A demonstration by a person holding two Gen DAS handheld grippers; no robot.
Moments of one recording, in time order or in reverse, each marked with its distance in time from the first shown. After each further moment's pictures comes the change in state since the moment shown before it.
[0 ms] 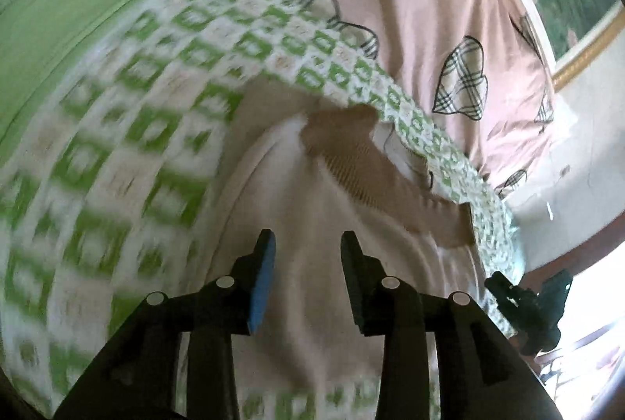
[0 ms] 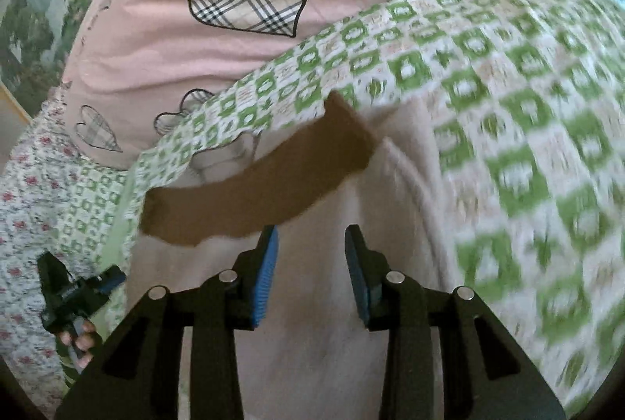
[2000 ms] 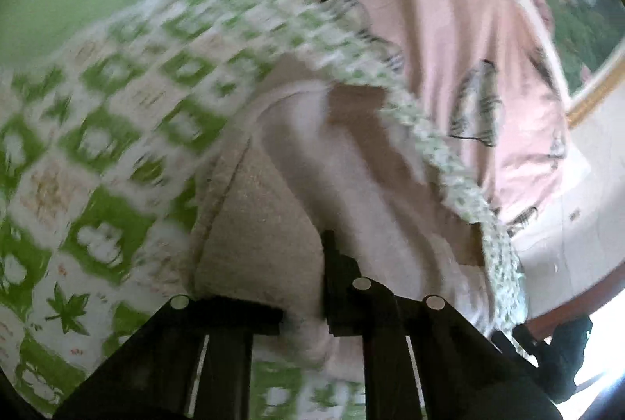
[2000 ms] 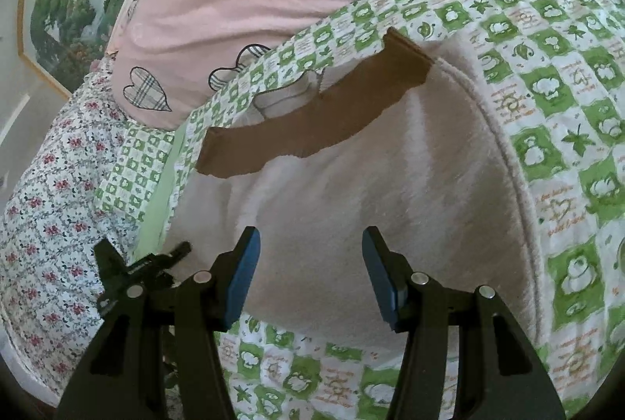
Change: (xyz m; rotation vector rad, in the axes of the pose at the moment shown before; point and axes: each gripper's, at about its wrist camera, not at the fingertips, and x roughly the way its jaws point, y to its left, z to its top) left arm 0.012 -0.015 -0.057 -0.069 -0.169 0.034; right arm -0.012 0.020 -0.043 -0.053 0.092 0.141
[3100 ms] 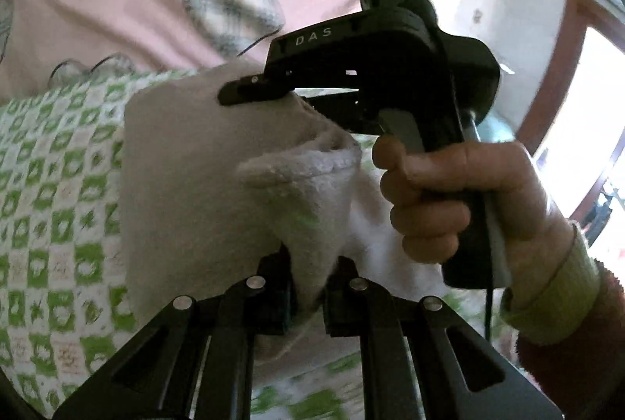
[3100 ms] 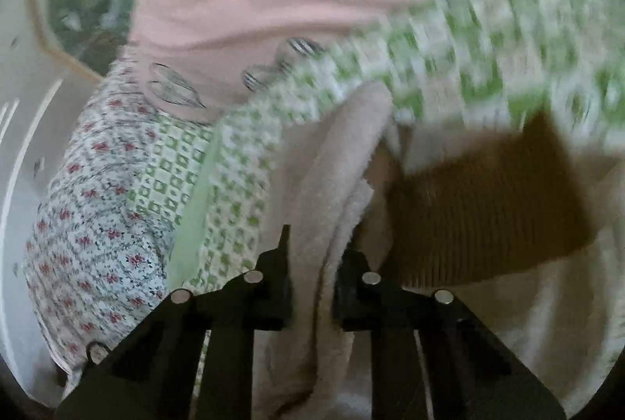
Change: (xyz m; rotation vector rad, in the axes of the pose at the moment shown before) left arm 0.029 -0.239 -0.107 0.733 0.135 -0.191; right arm 0.063 0.036 0.124 -0.128 0.088 0.194
